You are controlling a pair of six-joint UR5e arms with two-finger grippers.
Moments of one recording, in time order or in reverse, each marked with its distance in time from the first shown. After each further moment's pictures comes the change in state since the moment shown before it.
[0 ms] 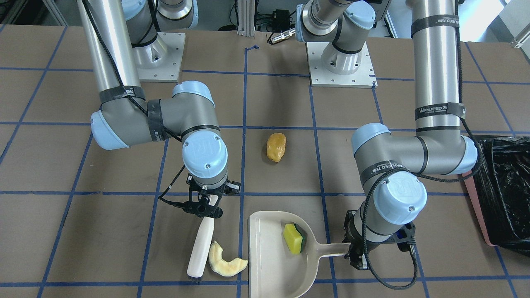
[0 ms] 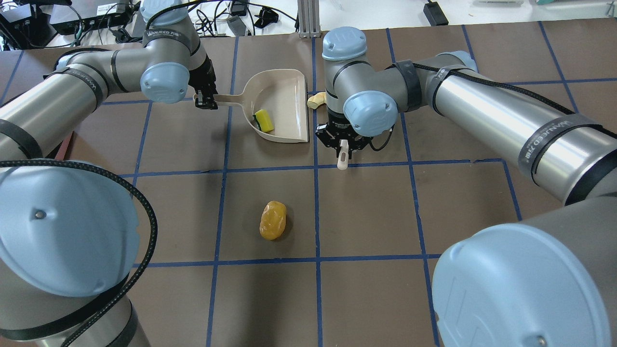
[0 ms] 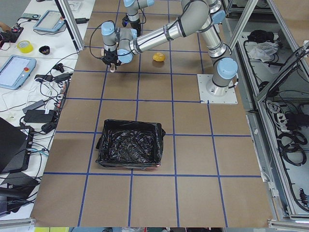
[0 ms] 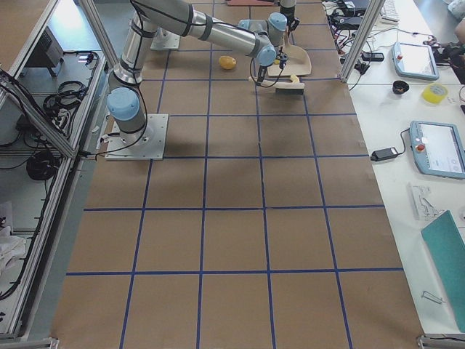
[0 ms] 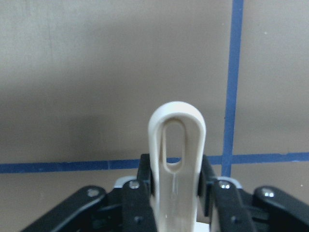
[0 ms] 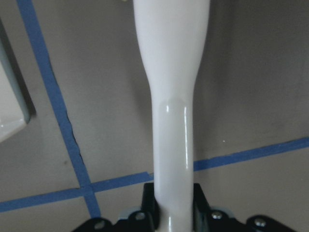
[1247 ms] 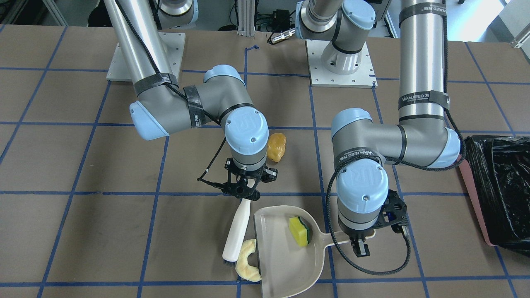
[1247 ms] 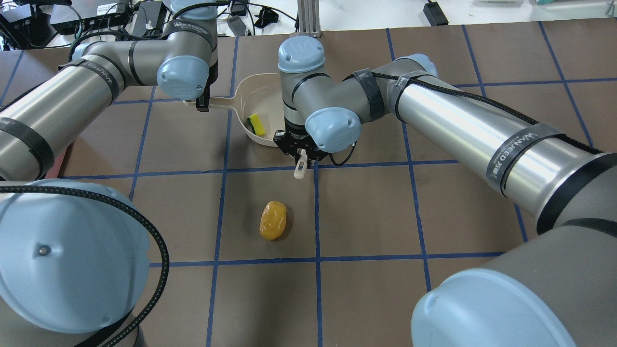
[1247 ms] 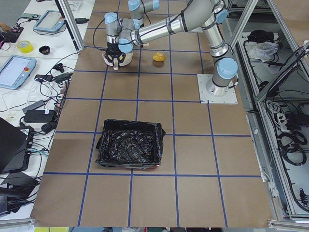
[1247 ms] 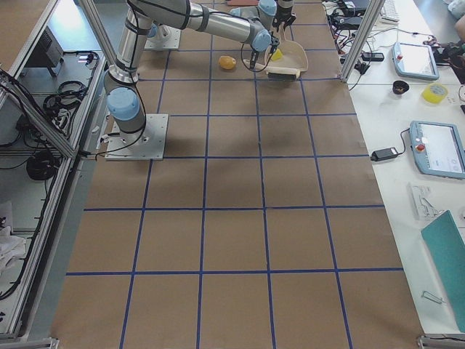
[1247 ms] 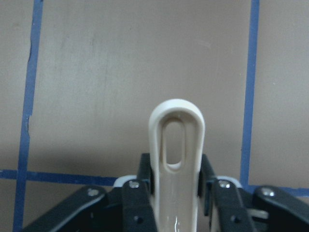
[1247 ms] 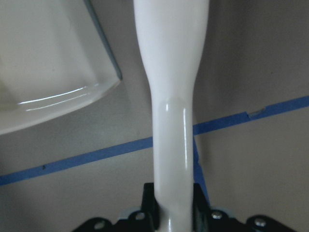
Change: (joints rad) left arm -0.088 0.022 0.012 -0.093 0.238 -0.167; right arm 0.118 0.000 -0.035 -0.030 0.089 0.183
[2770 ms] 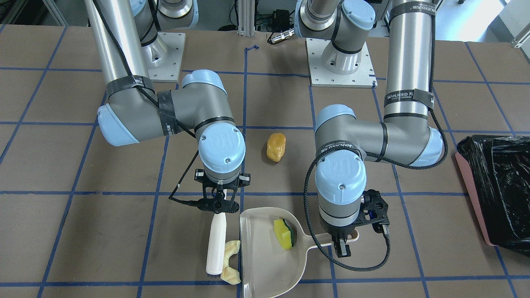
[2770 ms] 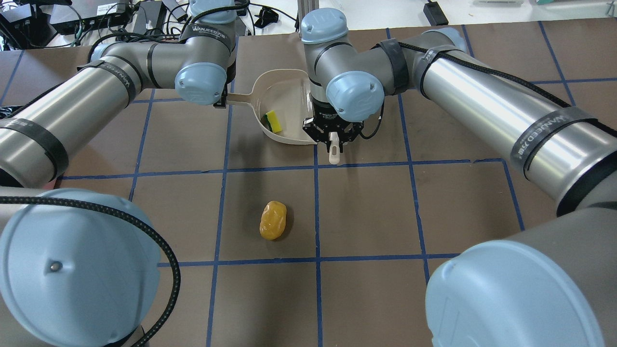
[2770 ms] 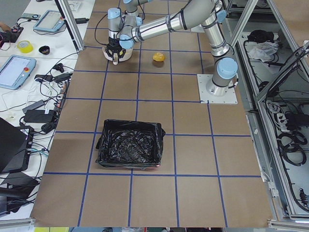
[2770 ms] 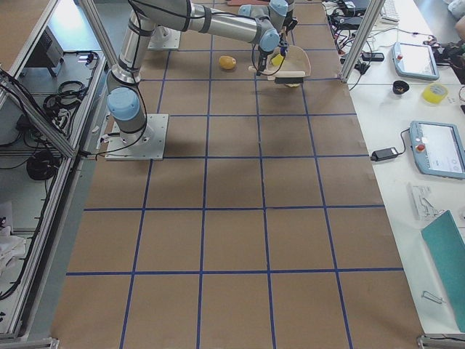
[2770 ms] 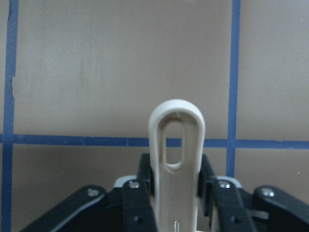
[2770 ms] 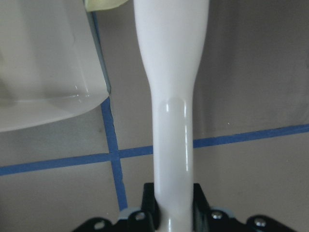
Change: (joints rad) left arm -0.043 -0.001 -0.006 0.062 -0.023 -0.006; right arm -0.089 0.014 -0.065 0.177 -0.111 -0.301
